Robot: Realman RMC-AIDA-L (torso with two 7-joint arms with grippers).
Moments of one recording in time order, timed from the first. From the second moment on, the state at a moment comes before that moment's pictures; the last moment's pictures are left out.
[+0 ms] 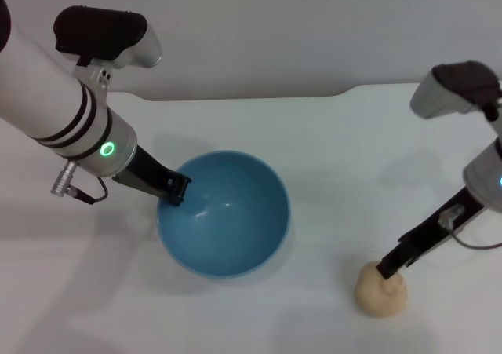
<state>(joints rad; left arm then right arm) -0.70 -2.06 -1.66 -1.16 2.60 -1.37 0.16 0.85 2.07 -0.91 -0.73 -2.76 -1.57 2.46</state>
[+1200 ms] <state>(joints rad) -0.71 -2.06 -1.63 -1.17 2.60 -1.37 0.15 0.81 2.07 -1.10 -0.72 -2.60 -1.45 2.38</state>
